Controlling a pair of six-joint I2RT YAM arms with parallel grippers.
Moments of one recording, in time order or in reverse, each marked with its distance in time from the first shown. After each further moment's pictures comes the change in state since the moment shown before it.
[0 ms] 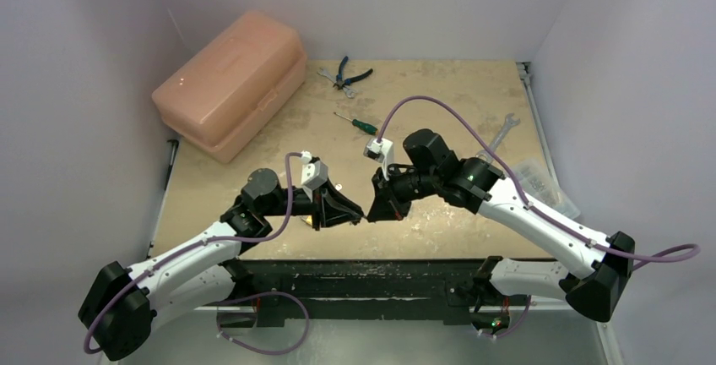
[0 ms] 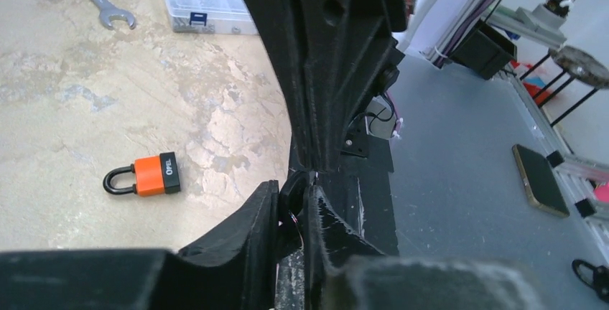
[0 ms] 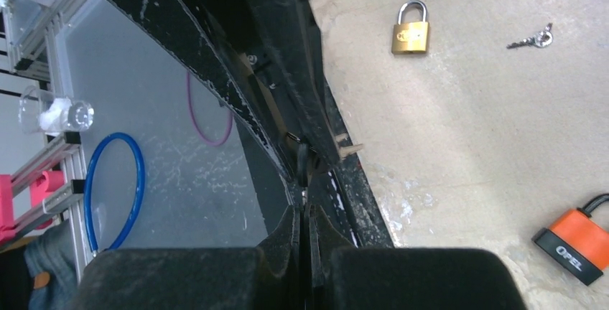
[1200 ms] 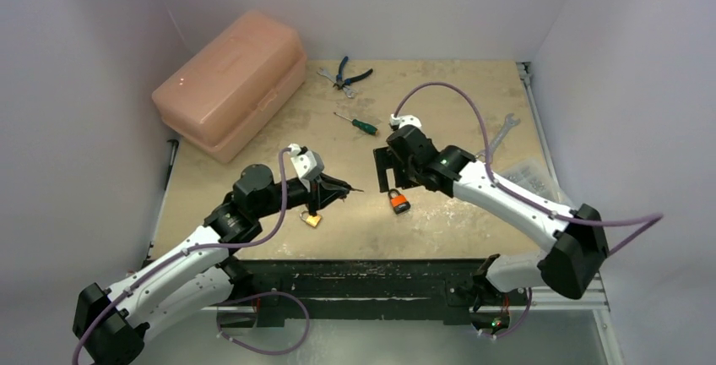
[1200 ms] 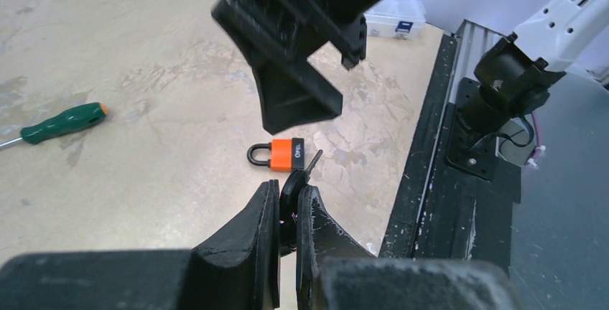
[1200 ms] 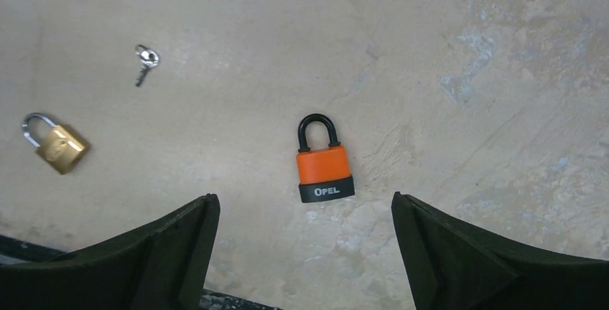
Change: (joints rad) left arm -0.001 -0.124 0.100 -0.328 -0.351 0.213; right arm -0.060 0.164 0.018 -0.044 0.847 0.316
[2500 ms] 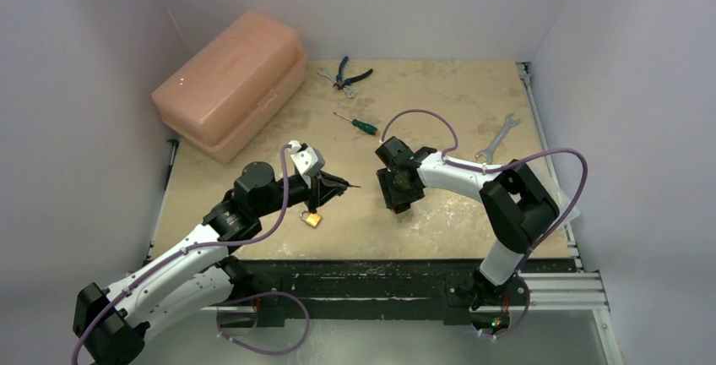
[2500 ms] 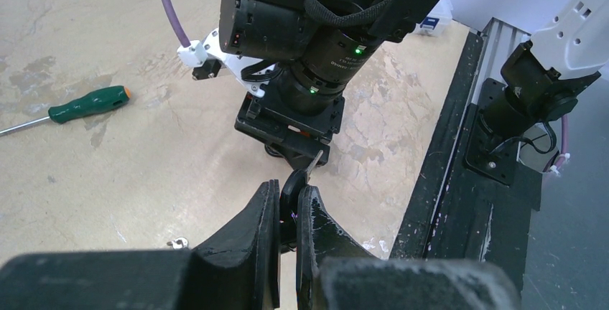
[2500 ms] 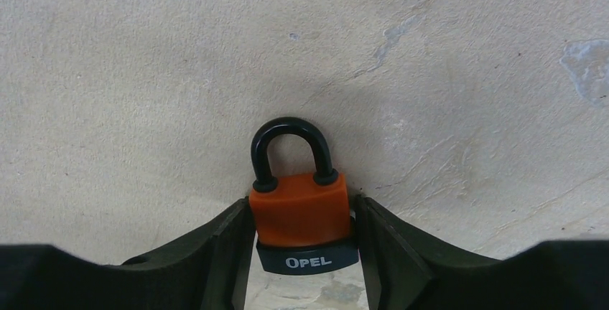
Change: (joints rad) left arm 0.000 0.007 0.039 -0.076 -0.074 0.010; right arm -0.087 0.383 -0.091 0.106 -0.150 -0.068
